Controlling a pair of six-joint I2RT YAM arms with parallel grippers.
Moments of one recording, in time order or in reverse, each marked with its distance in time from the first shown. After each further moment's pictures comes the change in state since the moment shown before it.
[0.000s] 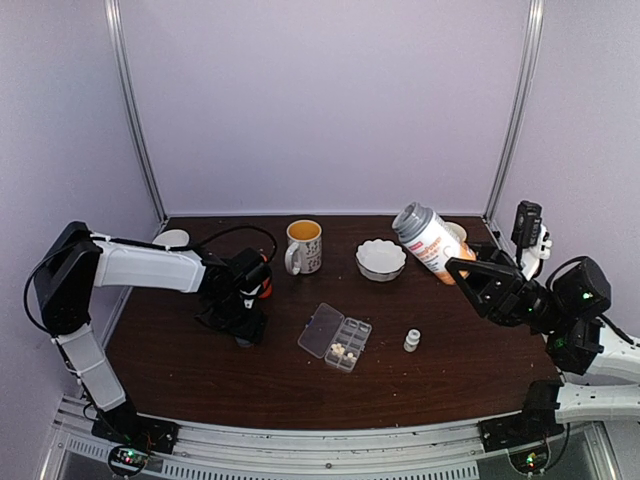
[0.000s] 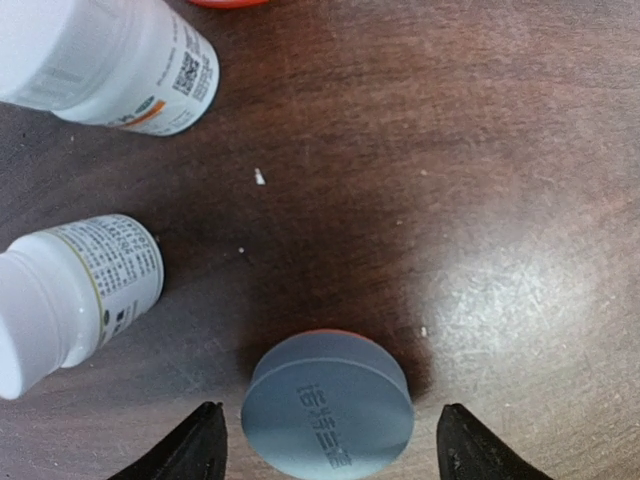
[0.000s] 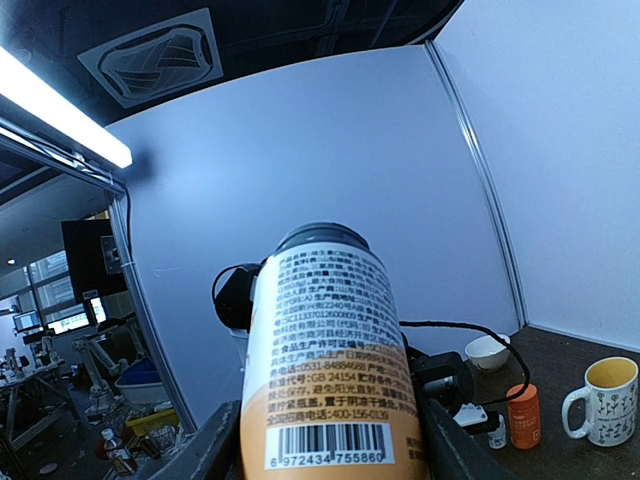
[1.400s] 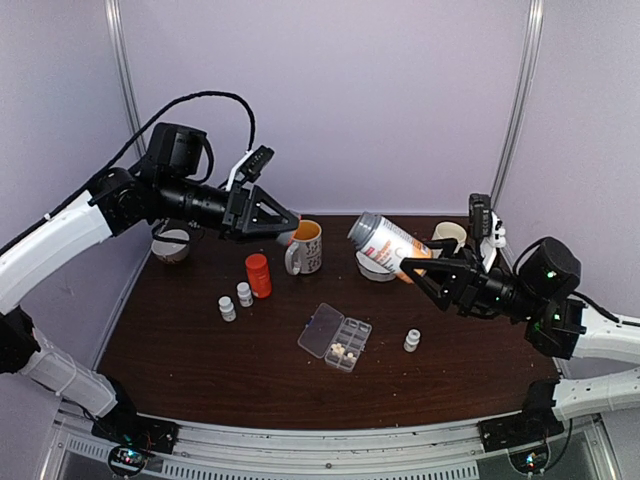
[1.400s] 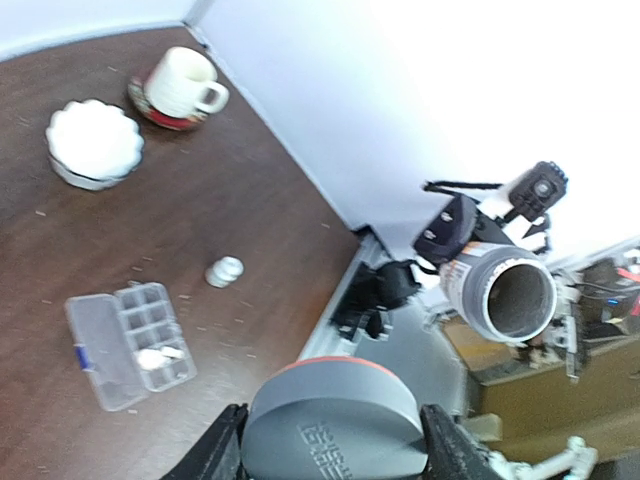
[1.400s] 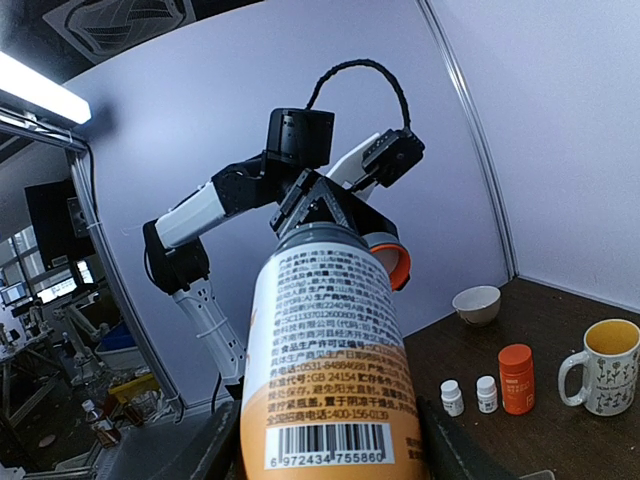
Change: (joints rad) left arm 0.020 -0.369 0.417 0.090 0.784 -0.074; right arm 0.015 0.213 0.096 -0.053 -0.018 -0.045
